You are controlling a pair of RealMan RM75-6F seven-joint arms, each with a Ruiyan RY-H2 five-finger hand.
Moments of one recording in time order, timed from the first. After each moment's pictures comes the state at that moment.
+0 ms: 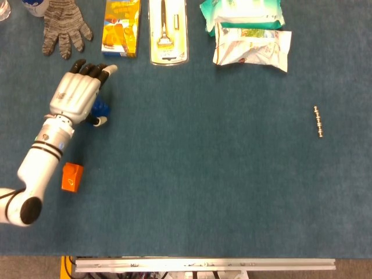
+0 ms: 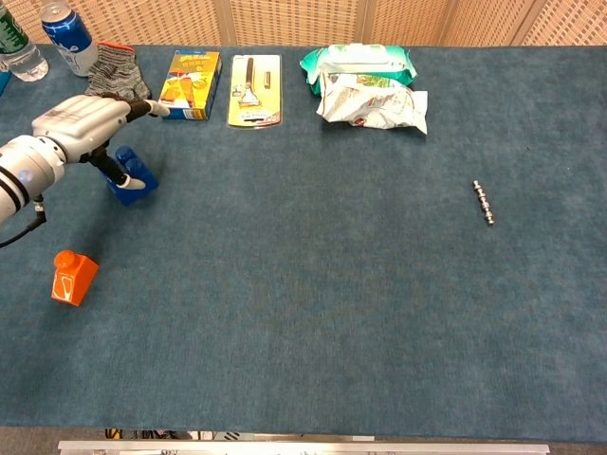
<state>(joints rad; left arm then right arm) -0.63 -1.44 -0.14 -1.40 1.16 0.90 0.29 0.07 -0.96 0.04 -1.57 -1.59 1.53 0.08</state>
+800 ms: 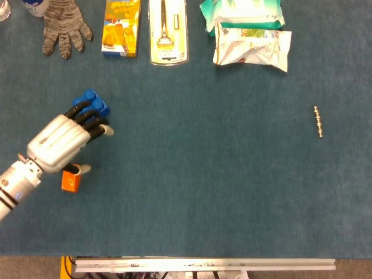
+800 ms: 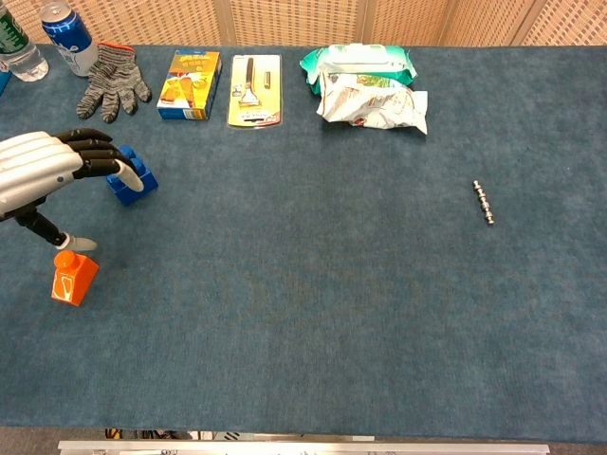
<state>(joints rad) -0.53 -1.17 0.13 -1.49 1.77 1.14 -0.10 0.08 -0.96 0.04 -1.59 -1.60 1.52 0.06</state>
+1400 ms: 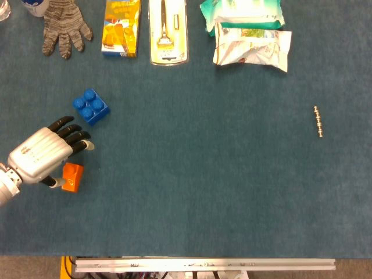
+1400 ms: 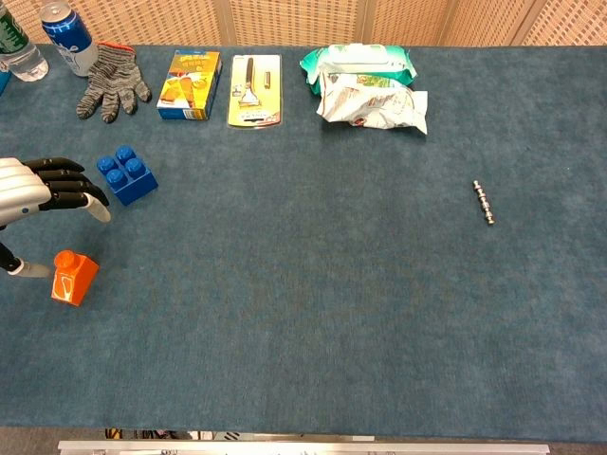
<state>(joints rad) -0.54 -1.10 0.22 -1.42 1.86 1.12 -0.15 0.08 -0.96 0.03 -1.60 -1.60 1.50 0.04</state>
